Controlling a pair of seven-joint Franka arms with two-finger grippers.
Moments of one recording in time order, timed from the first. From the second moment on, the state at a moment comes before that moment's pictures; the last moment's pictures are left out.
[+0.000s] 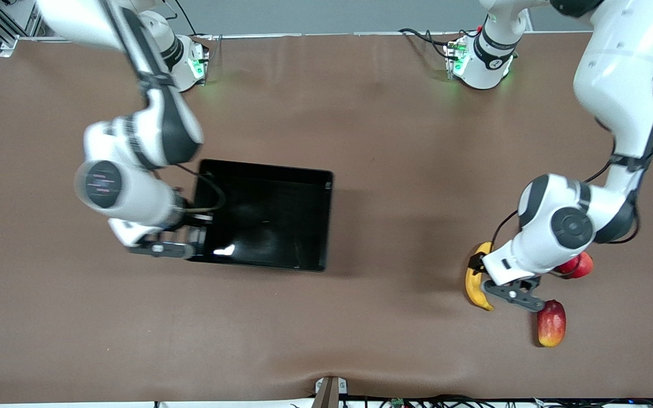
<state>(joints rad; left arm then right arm) 0.16 0.64 -0.42 -1.51 0.36 2.21 0.00 0.40 0.37 -0.18 -1.64 0.15 1.88 0.28</state>
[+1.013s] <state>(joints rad) 0.17 0.18 -0.44 -1.50 0.23 1.79 -0.14 -0.01 0.44 -0.41 -1.87 0.20 2.11 -0.47</state>
